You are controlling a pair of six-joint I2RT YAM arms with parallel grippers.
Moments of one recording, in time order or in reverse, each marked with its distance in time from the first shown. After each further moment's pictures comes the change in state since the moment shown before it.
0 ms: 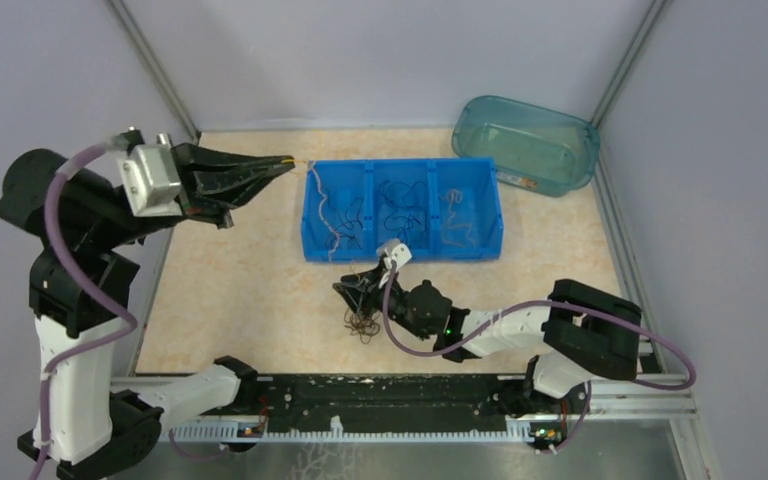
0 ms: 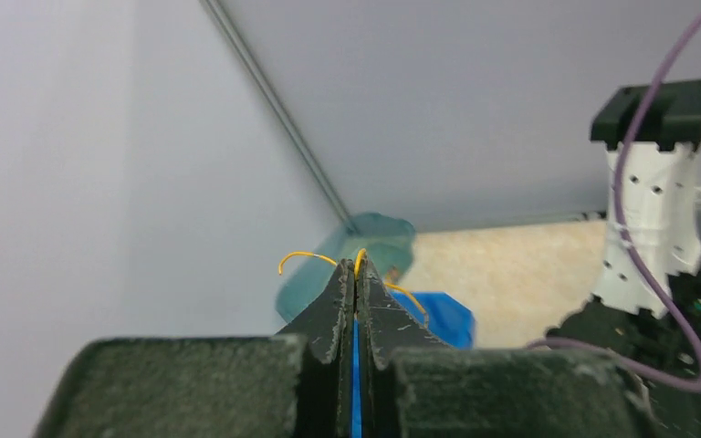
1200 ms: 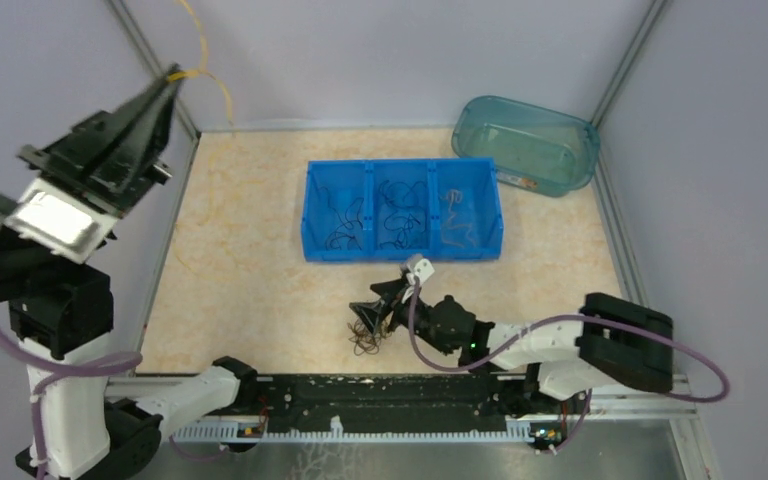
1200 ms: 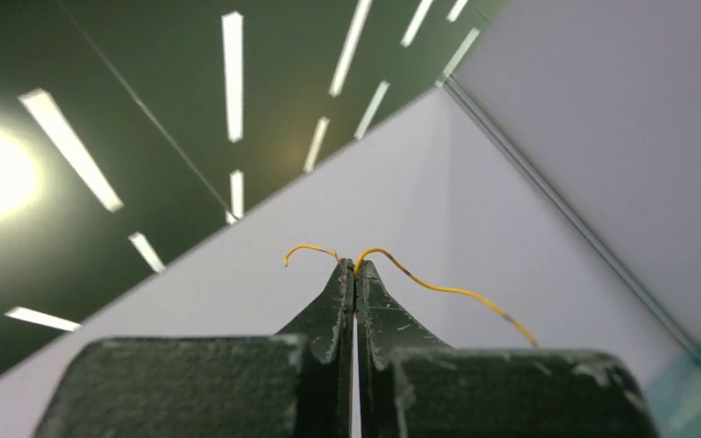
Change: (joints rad) left arm 0.041 -0.013 0.089 0.528 -0.315 0.269; right arm 0.034 -0.080 -0.201 -0.002 0.039 0.018
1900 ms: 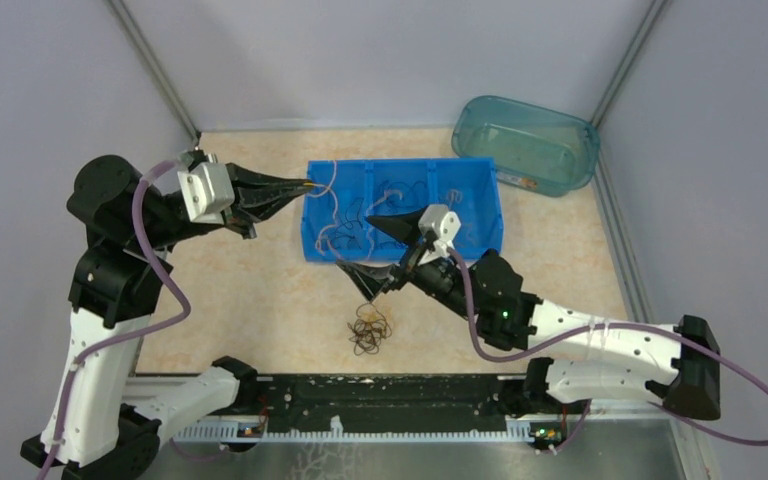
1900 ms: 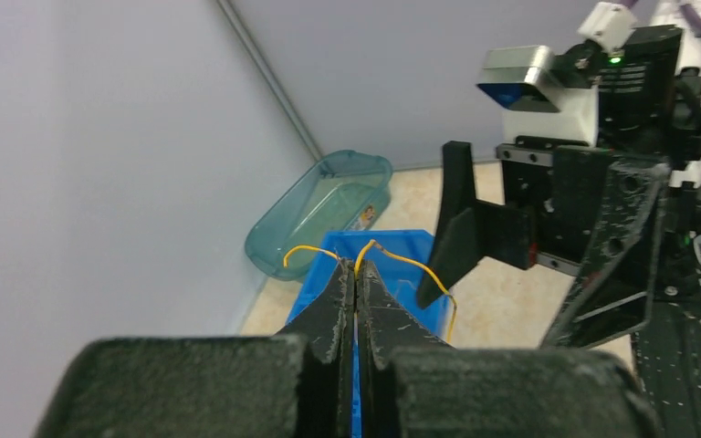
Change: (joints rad) left arm 0.001 -0.073 -0.369 -0.443 0.328 -0.180; right arm -0.039 -0.407 0.420 -0.412 -0.172 -0.328
